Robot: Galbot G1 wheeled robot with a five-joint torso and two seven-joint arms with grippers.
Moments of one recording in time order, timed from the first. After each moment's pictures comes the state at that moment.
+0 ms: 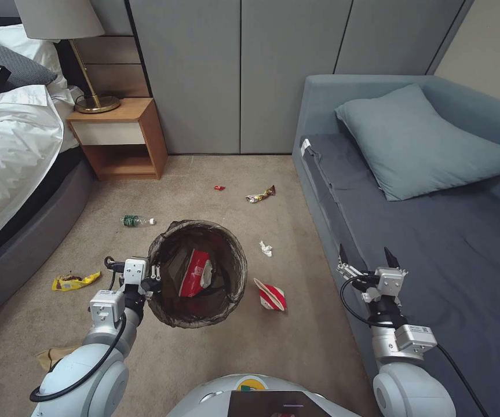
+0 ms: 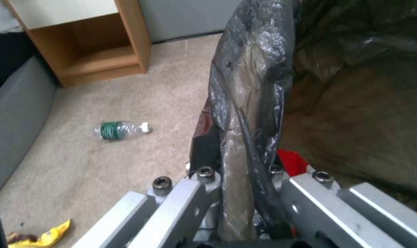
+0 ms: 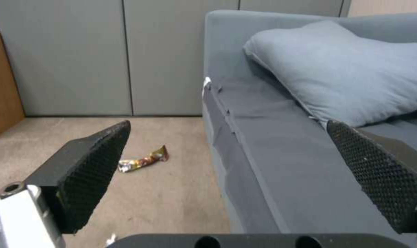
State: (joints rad) left arm 1.74 -1.28 -0.60 -2.48 -0.22 0.56 -0.15; right arm -1.79 1.45 0.65 2.27 0.12 0.07 0.11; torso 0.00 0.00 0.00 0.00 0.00
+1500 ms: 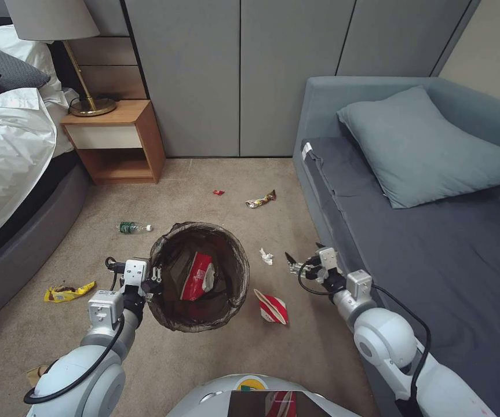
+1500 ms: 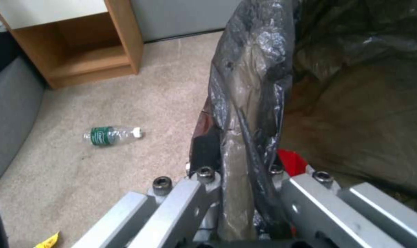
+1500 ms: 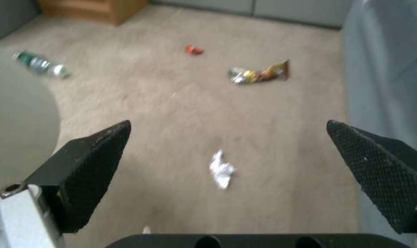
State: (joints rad) left arm 1.75 -1.25 -0.61 -2.50 -0.27 0.58 -0.16; right arm -1.42 0.95 0.32 2.14 0.52 -0.40 0.12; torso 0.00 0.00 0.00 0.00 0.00
